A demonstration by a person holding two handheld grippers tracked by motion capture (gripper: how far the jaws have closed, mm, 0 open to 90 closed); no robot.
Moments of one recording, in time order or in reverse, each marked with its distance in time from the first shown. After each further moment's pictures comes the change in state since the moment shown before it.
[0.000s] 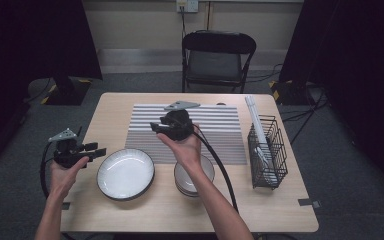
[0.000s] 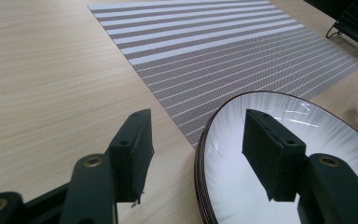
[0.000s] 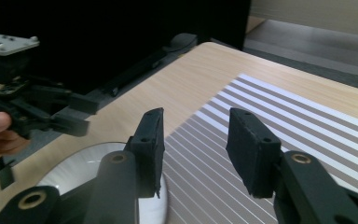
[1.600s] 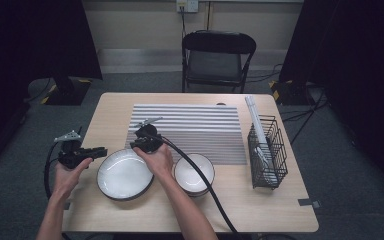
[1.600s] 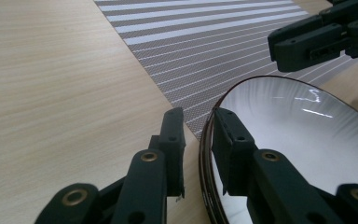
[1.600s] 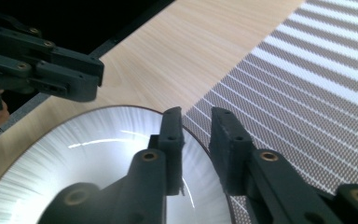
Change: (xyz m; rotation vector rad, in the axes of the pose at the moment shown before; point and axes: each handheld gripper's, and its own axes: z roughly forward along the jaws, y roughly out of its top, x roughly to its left) left arm 0.006 -0.009 0.014 0.052 -0.018 -0.020; right arm 0.026 -0.049 0.114 0.226 0.072 0.068
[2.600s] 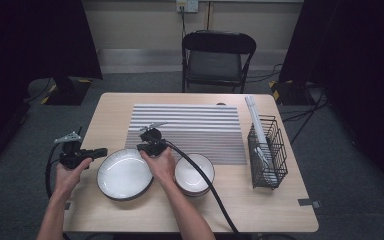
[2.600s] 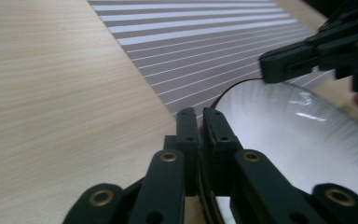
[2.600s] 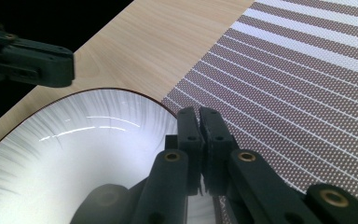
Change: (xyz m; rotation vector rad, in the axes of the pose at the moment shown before) left arm 0.004 -0.004 0.001 -0.033 -0.061 -0.042; right arm -0.008 -0.017 0.004 0.013 -0.045 0.075
